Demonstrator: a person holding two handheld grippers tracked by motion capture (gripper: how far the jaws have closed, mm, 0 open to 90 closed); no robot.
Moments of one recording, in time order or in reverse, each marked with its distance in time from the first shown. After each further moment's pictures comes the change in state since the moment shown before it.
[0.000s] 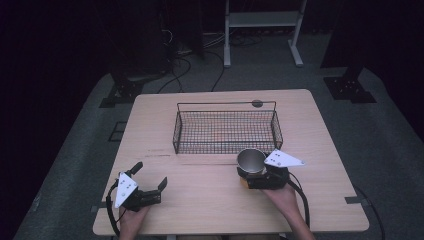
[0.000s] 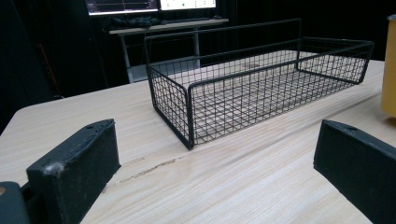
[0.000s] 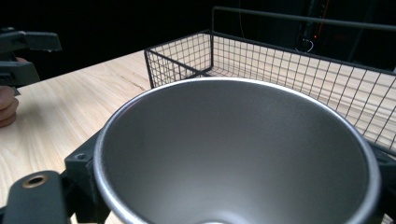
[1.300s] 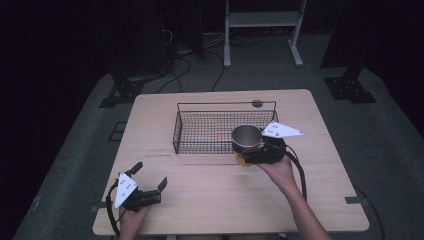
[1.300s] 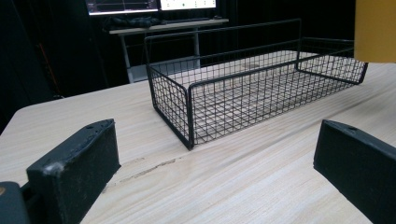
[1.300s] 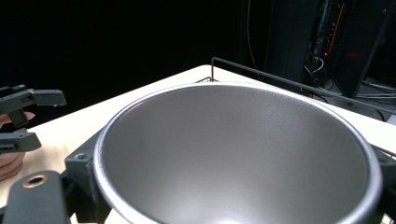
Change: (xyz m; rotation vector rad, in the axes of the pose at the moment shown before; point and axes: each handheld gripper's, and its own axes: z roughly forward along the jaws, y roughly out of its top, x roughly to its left) left arm 0.000 0.000 0.000 -0.001 -0.001 -0.002; right arm -0.022 0.068 0.019 -0.038 0.053 0.000
